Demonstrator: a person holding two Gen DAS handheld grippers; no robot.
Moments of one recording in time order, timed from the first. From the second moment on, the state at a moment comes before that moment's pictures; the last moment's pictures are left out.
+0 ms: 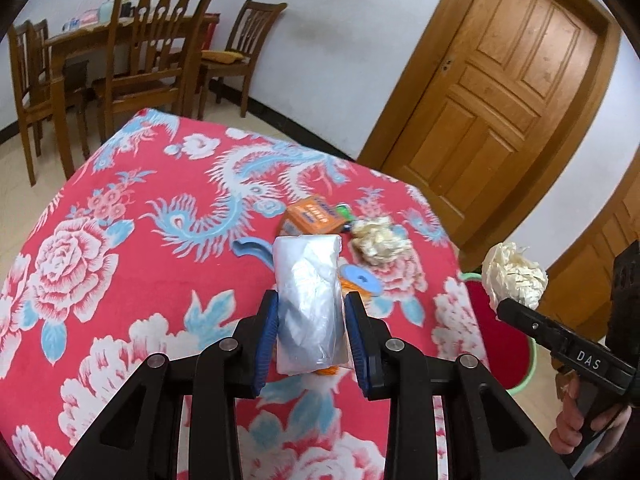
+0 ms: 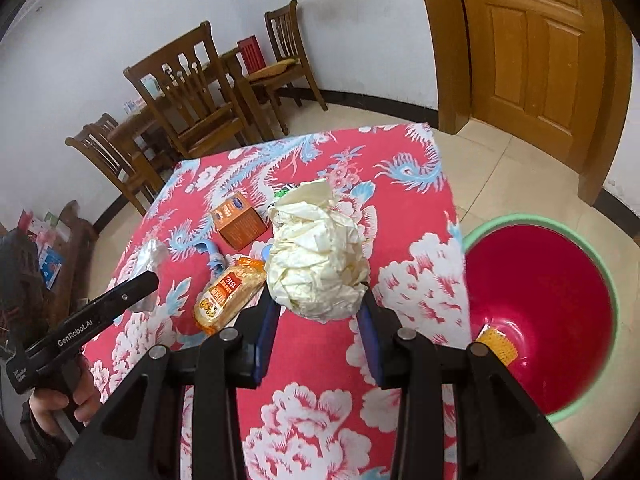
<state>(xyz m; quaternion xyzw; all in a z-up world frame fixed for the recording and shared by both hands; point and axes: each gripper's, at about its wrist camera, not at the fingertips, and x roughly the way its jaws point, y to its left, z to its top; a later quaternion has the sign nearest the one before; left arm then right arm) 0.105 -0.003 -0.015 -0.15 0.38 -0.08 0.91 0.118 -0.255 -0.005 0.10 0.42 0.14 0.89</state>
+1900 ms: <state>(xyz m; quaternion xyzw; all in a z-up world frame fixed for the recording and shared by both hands) 0.134 -0.294 -0.059 0.01 0.45 -0.30 0.84 0.086 -0.453 -0.059 0.17 0.45 -0.01 0.88</state>
